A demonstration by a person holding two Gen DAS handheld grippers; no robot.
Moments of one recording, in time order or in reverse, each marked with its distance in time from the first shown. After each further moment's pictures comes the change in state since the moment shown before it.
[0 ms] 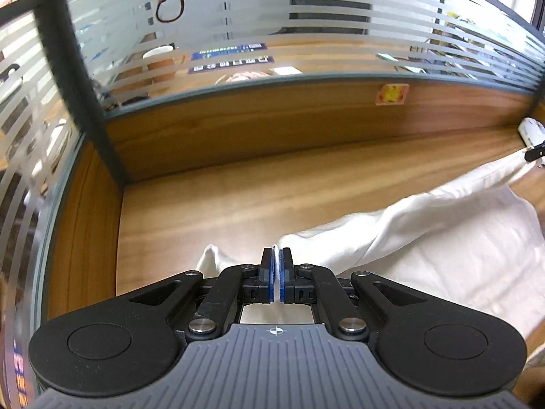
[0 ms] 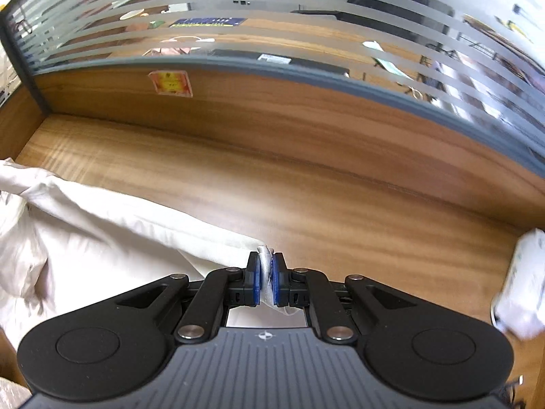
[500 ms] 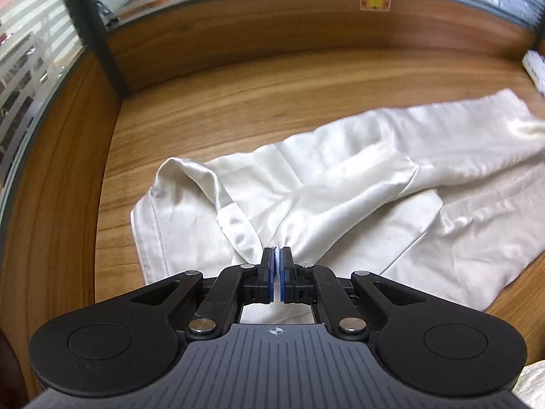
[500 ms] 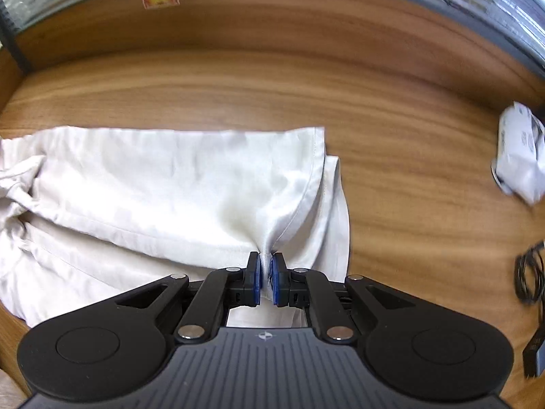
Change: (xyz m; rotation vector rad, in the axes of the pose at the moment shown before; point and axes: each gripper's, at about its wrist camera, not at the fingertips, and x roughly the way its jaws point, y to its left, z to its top) left arm 0.001 -0.031 -0.098 -0.006 0.106 0.073; right arm 0.013 0.030 -0.115 0.131 0.089 -0.090
